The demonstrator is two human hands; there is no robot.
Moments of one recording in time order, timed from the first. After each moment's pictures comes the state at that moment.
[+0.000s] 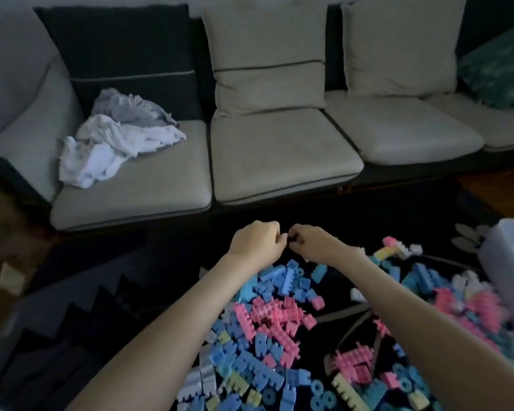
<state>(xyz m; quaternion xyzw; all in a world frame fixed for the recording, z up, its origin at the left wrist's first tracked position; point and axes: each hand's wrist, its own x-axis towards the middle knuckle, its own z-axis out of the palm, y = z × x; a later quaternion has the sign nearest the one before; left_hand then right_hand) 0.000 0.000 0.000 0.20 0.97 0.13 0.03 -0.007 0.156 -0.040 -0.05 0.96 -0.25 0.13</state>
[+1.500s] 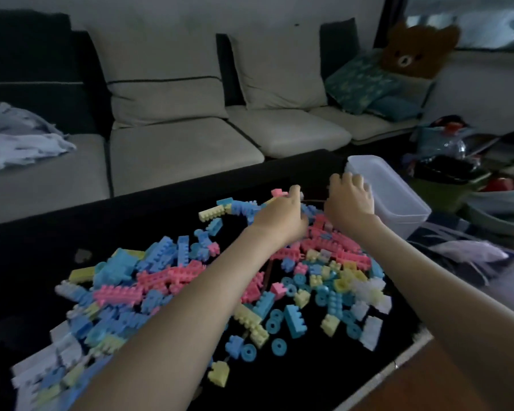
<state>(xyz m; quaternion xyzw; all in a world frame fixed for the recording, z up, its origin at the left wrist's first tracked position) 0.129 0.184 -0.053 0.39 0.90 0.21 0.04 0.158 0.331 -0.069 0.26 0.95 0.05 -0.15</state>
